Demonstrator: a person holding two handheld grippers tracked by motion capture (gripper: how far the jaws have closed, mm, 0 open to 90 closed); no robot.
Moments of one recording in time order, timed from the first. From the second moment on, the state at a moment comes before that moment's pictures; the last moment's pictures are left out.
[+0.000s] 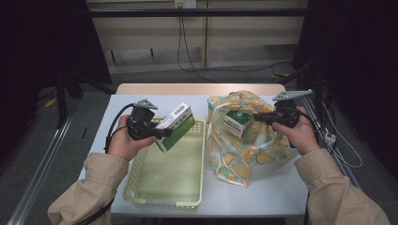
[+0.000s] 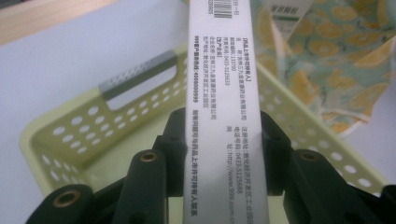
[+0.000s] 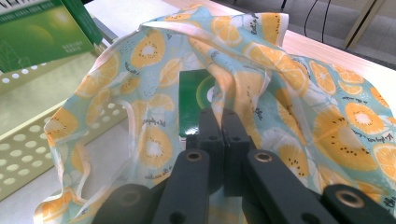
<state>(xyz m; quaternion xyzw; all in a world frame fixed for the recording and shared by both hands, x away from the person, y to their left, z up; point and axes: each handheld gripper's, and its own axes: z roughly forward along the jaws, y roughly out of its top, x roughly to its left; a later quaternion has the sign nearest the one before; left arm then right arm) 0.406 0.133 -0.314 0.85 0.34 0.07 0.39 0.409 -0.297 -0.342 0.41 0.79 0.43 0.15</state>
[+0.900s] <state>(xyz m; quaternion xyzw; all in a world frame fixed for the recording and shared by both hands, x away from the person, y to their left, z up) 0.408 -0.007 -0.306 0.89 0.22 0.01 0.39 0.407 -0.310 -0.334 0.41 0.79 0.43 0.16</state>
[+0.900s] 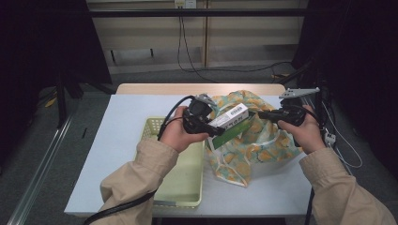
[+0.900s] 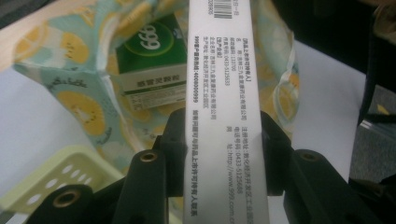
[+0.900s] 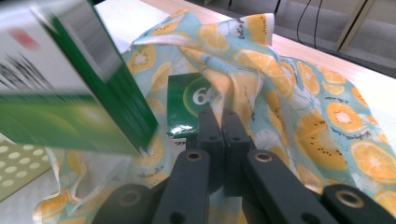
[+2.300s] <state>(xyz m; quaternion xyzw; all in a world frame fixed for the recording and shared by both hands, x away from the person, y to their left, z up) 0.418 -0.081 -0.347 0.91 0.21 0.00 0.36 0.405 -0.315 -0.316 0.41 0.78 0.44 0.18</state>
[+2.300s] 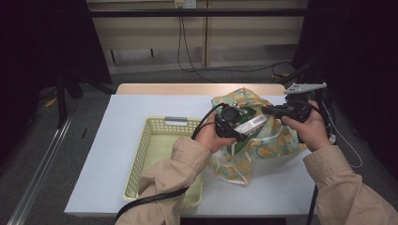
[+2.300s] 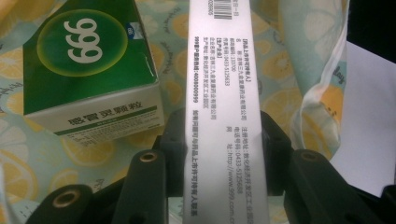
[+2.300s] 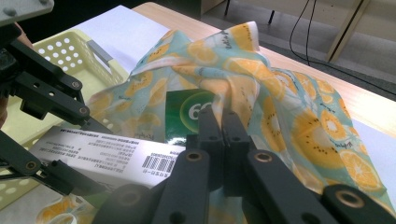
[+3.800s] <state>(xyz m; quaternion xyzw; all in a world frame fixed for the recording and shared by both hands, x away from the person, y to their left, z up) 0.437 -0.103 -0.363 0.89 0.24 0.01 0.39 0.407 -0.314 -0.309 0.41 0.77 0.46 0.17</state>
